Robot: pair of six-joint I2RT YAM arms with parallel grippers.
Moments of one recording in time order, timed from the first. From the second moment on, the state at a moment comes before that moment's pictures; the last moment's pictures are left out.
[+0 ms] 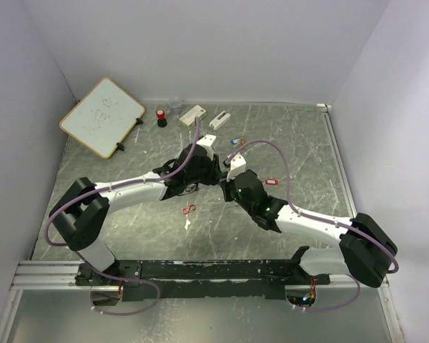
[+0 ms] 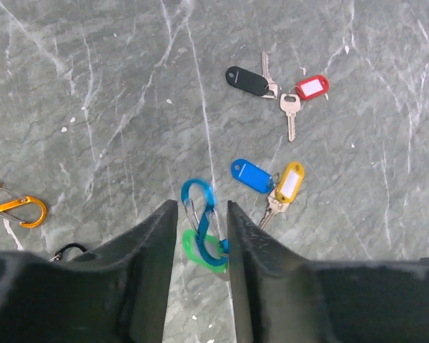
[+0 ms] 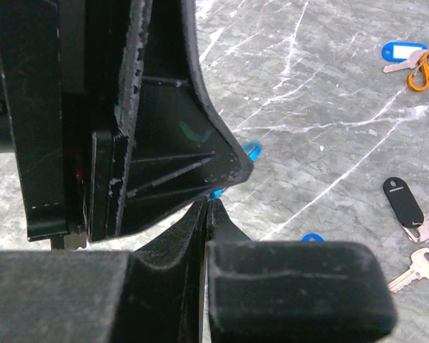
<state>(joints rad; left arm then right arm) -0.84 1.64 1.01 0.10 -0.06 -0.45 0.86 1.24 0.56 0.30 0.28 0.17</state>
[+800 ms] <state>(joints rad) -0.82 1.48 0.92 -0.02 -0.40 -0.55 0.85 1.27 0.64 0.20 0.42 0.17</state>
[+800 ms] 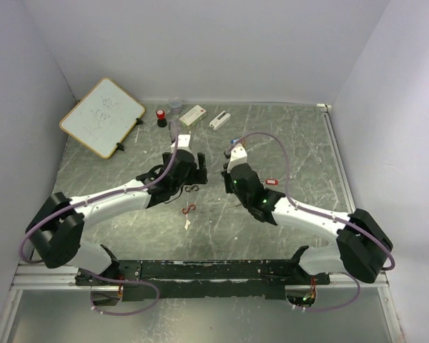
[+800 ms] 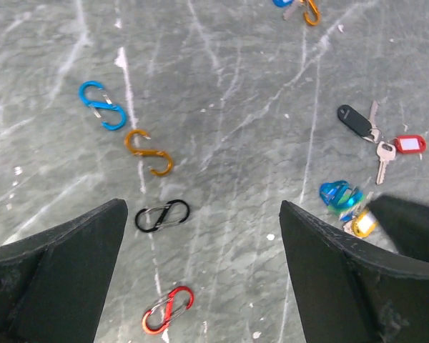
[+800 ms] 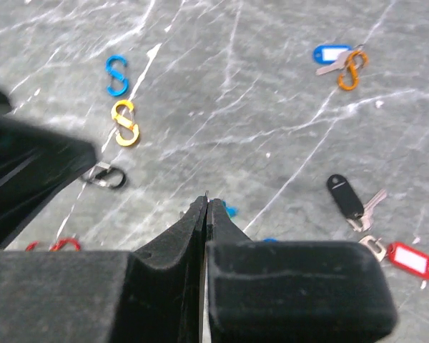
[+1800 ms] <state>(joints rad) -0.78 1.36 0.77 -0.04 -0.42 -0.59 0.28 1.71 1.03 0.13 0.27 0.21</state>
